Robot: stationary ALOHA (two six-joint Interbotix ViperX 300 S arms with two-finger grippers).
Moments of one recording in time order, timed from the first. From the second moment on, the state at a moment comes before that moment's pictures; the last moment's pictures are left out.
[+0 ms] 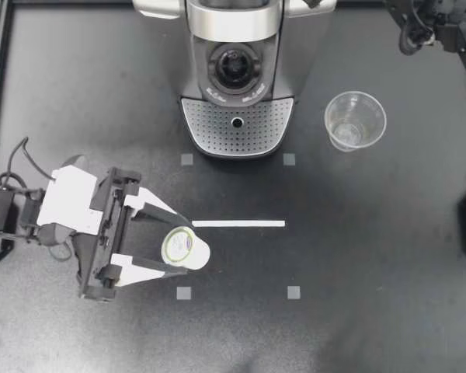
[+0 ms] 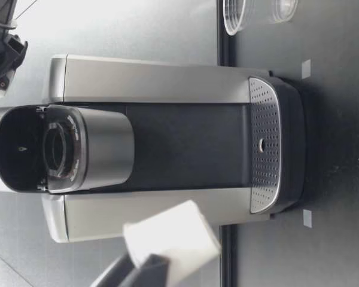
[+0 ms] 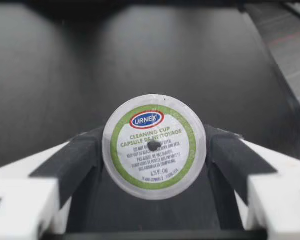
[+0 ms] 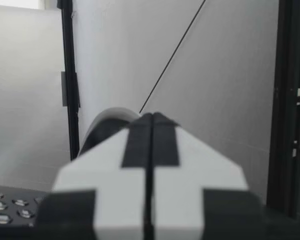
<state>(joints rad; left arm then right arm) -0.17 -0.30 0.99 -0.01 -0.40 -0.09 -0.56 -0.10 0.52 0.01 -0.80 -0.02</state>
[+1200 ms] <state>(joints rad) 0.06 -0.38 0.57 -0.04 -0.03 0.83 -0.46 -0.69 0.93 -0.01 -0.71 -0.02</state>
